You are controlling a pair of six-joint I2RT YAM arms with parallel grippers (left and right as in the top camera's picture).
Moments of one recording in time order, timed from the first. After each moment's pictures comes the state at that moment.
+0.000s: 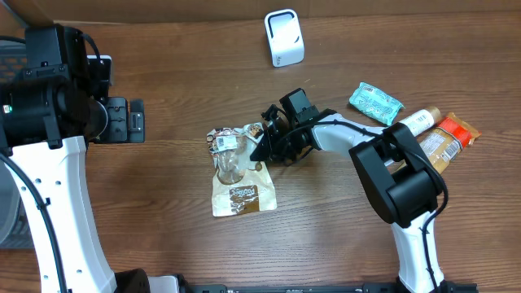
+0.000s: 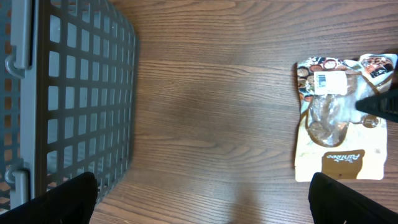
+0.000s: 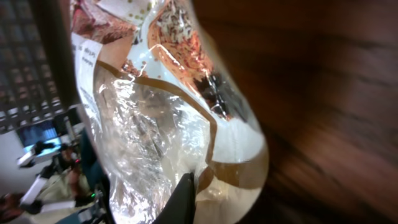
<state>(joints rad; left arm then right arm) 0.14 1.54 2.04 -1.67 -0.16 0.09 0.53 2.24 1.37 -0.34 -0.81 0.49</state>
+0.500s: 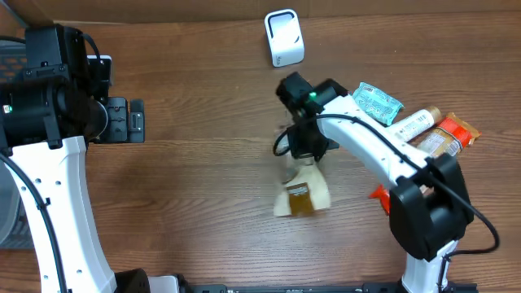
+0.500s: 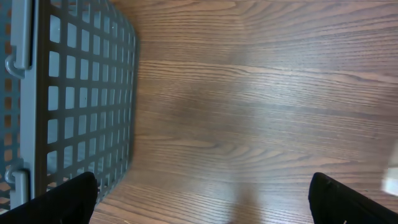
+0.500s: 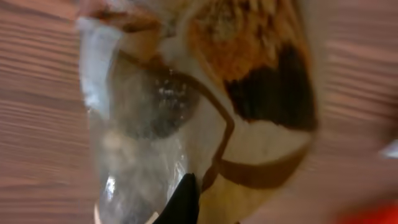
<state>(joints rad) 0.14 1.54 2.04 -1.67 -0.16 0.09 0.60 1.99 1.64 -1.22 0.06 0.41</state>
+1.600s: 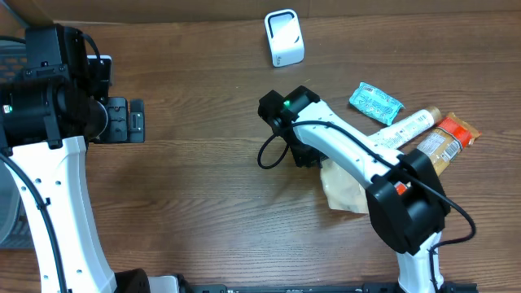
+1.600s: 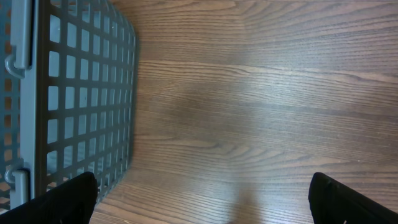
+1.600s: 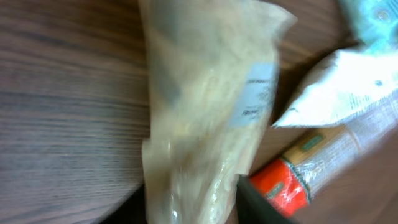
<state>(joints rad) 0.14 1.54 2.04 -1.67 -0.16 0.09 0.68 2.09 1.70 -1.40 0.38 0.43</state>
